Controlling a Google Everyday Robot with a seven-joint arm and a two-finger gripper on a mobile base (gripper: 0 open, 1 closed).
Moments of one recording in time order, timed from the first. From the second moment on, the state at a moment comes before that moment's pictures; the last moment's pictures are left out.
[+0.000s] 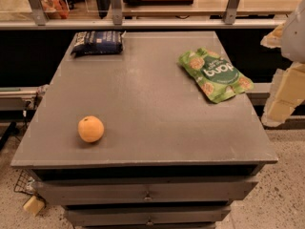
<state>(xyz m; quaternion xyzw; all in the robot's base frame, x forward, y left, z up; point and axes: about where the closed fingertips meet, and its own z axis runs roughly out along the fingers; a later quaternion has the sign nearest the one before) 0.438 -0.217 0.977 -0.60 0.78 -0.03 0.16</state>
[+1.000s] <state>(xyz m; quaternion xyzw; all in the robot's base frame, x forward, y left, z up) 0.438 -0.152 0.939 -0.60 0.77 0.08 0.21</state>
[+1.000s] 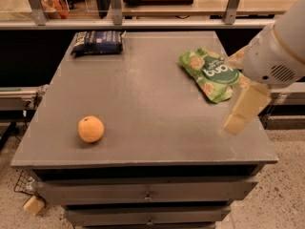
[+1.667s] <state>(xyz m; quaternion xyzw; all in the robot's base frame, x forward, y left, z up) 0.442 -0.052 0.910 -0.58 0.73 0.23 0.28</state>
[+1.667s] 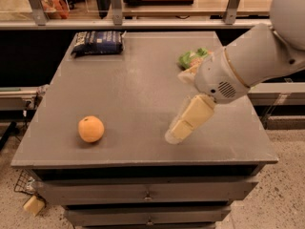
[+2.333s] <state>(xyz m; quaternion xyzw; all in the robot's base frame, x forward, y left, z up) 0.437 -0.041 0.896 -0.57 0.72 0.25 0.30</state>
